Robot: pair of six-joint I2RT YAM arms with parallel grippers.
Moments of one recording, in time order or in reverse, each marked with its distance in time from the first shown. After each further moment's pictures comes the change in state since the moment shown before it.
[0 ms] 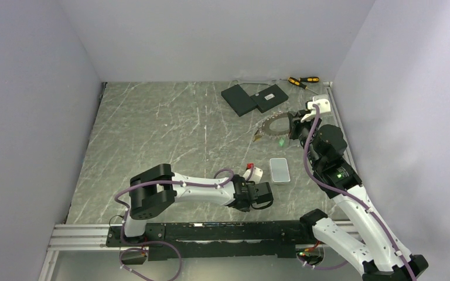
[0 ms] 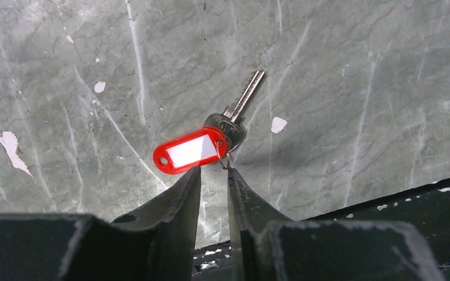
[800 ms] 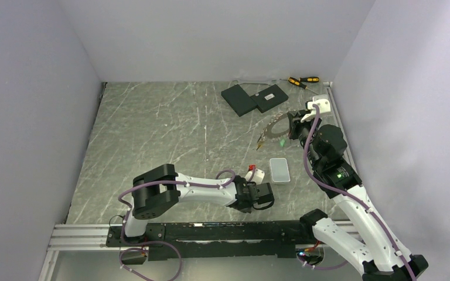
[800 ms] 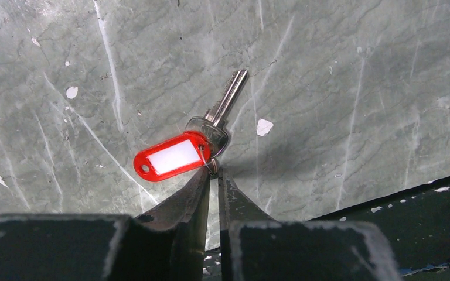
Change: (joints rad) left arm 0.001 0.026 0.000 0.038 0.040 0.018; right arm 0.000 0.000 0.000 -0.001 -0.001 0.000
